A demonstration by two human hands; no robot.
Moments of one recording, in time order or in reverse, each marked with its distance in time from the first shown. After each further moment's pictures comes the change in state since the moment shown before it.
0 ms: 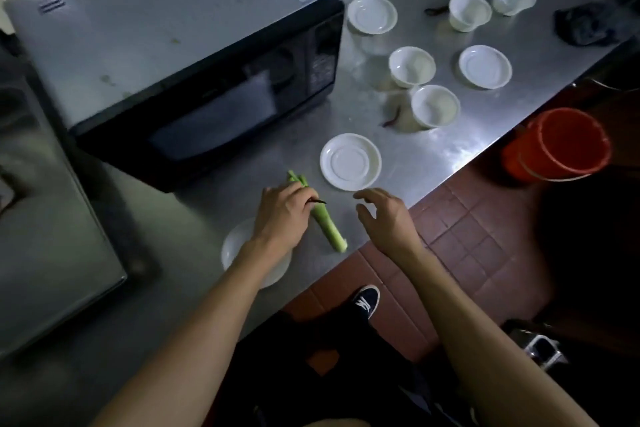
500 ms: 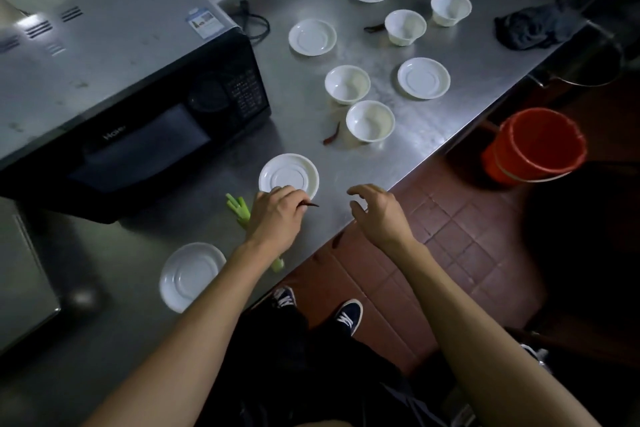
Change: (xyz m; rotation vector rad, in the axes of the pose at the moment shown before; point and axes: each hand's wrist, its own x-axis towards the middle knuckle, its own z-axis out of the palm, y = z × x) left_hand 0.054 0.118 0.035 0.060 -0.048 0.026; right_hand 0.016 0.098 -0.091 -0.008 0.037 -0.004
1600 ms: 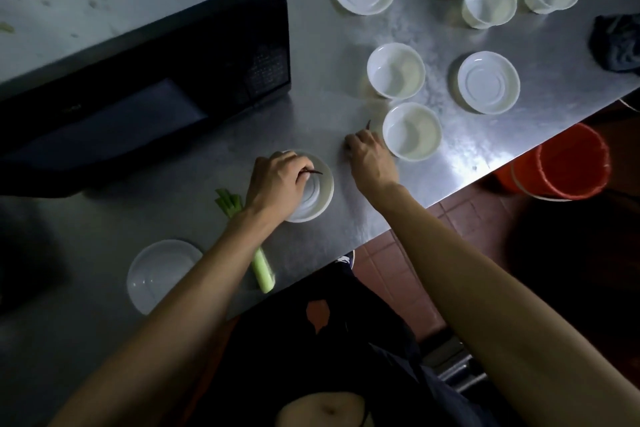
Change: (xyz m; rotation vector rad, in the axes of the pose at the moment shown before) left_hand 0.098 -0.068 0.038 -0.166 -0.026 -0.212; right_hand 0.187 0.014 0.063 -0.474 -0.219 -0.137
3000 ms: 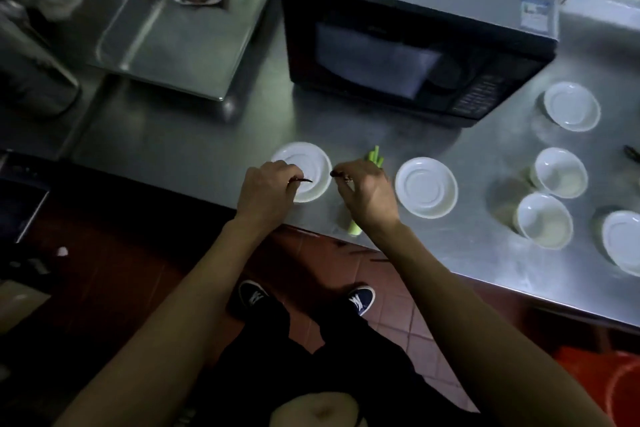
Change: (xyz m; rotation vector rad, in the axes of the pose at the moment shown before) left_hand -0.286 -0.044 -0.055 0.051 0.470 -0.648; right_hand -0.134 -0.207 0.007 0.328 -0.078 -0.782
